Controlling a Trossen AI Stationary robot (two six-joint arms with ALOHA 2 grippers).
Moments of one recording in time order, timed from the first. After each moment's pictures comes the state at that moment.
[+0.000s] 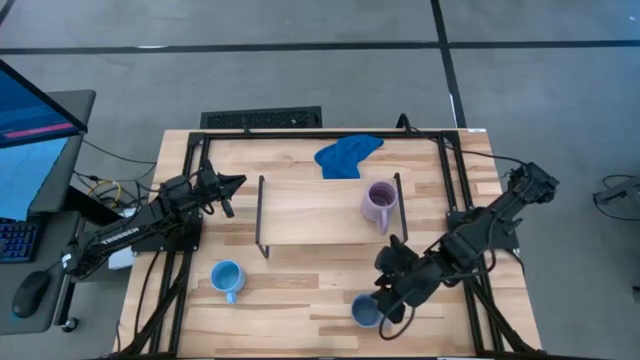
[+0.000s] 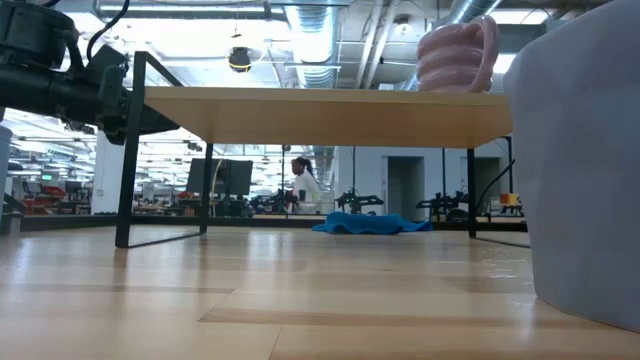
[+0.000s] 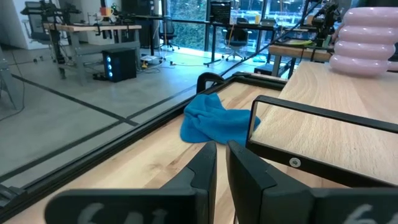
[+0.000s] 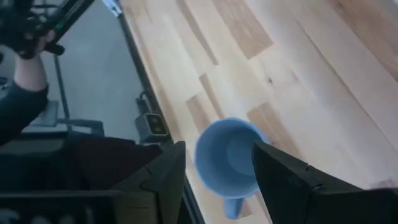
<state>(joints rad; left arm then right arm) 0.50 0.10 0.01 0.03 -0.02 -0.06 0.67 1.49 1.35 -0.79 0.21 1.11</state>
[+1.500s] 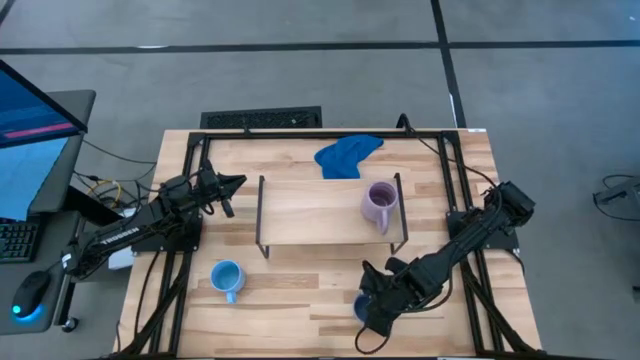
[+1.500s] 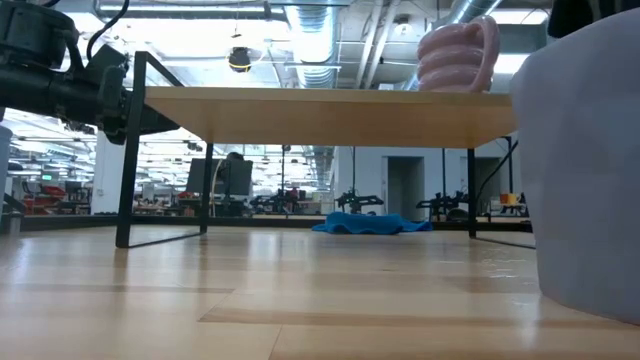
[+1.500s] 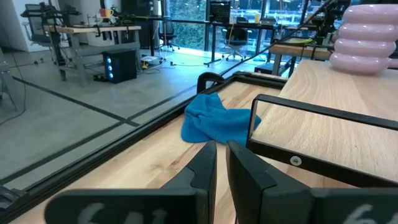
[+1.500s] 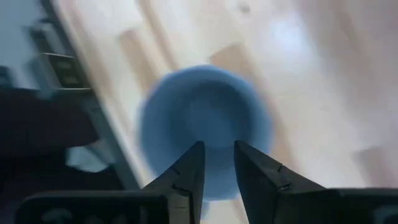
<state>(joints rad) 0.50 0.10 0.01 0.03 -0.02 -0.05 0.66 1.77 1.42 -0.94 0.10 1.07</state>
